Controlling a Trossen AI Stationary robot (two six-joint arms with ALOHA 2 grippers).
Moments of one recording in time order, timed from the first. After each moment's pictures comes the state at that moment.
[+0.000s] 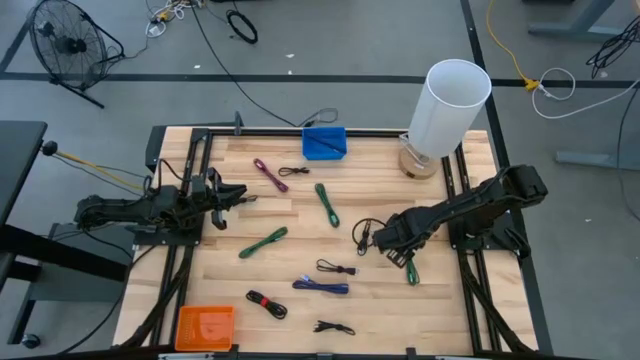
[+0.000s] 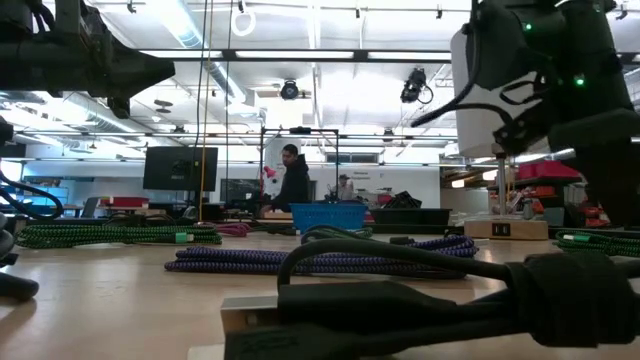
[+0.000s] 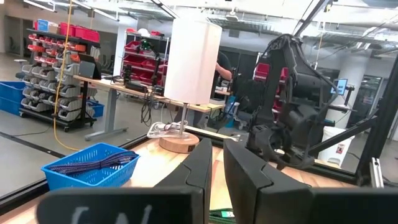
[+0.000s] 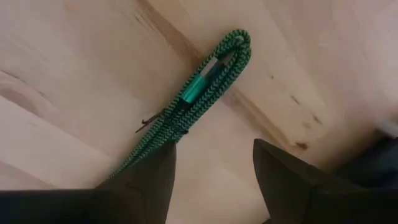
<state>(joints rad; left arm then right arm) -0.04 0.01 0.01 0.20 -0.36 -0.15 0.27 1.58 0.90 -1.09 -0.04 1.02</state>
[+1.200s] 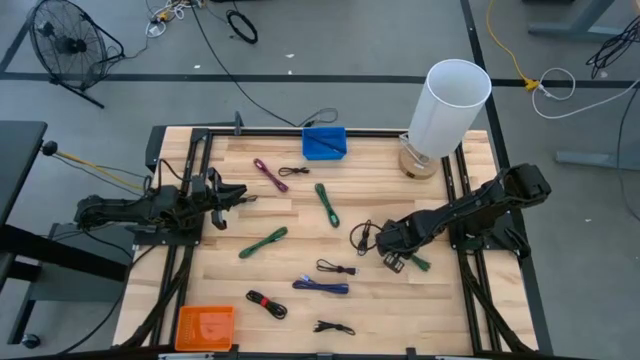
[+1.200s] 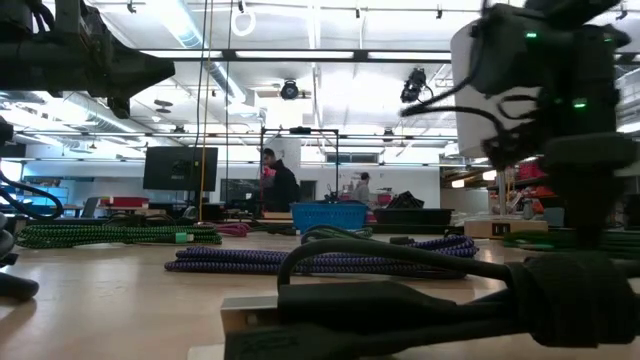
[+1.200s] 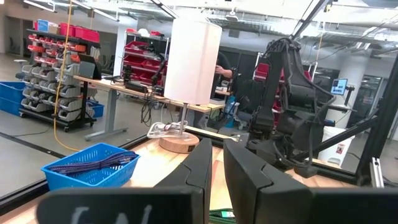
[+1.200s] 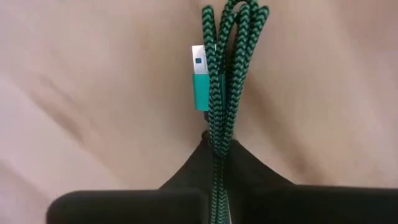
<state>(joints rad) -0.04 0.01 0.01 0.20 -0.36 -0.14 0.25 1.58 0.77 -0.74 0.04 0.87</state>
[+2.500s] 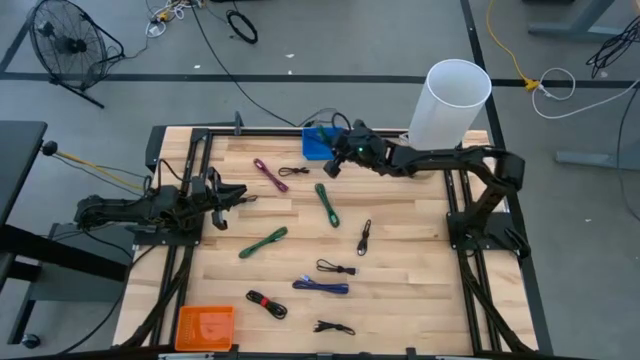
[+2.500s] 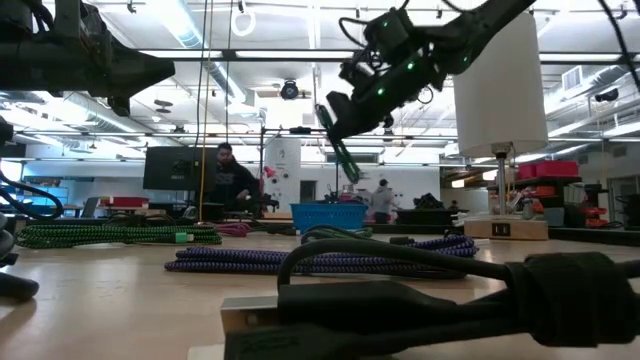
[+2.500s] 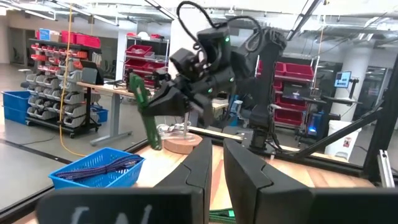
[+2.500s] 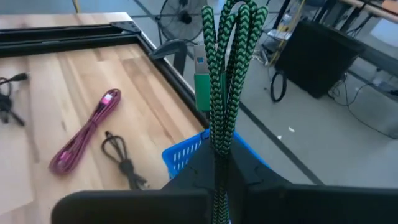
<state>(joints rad) -0.04 0.01 0.01 0.20 -0.36 -0.09 -0.35 1.72 1.10 0.22 0.30 -0.10</state>
